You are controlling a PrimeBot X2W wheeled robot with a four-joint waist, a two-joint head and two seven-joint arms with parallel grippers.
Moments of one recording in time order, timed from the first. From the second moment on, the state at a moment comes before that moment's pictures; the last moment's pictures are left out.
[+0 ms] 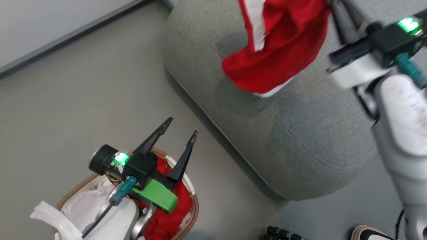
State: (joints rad) left arm -0.33 0.27 -0.57 0.22 -0.26 -0.13 -0.26; right arm -0.77 -0.23 0.20 0.23 0.00 0.13 -0.26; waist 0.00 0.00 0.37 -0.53
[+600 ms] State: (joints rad) left arm -0.42 0.35 -0.59 0.18 -0.28 -0.13 -0.26; right arm -1.07 -0.33 -0.25 0.62 -0.21 0.13 -0.26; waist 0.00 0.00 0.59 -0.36
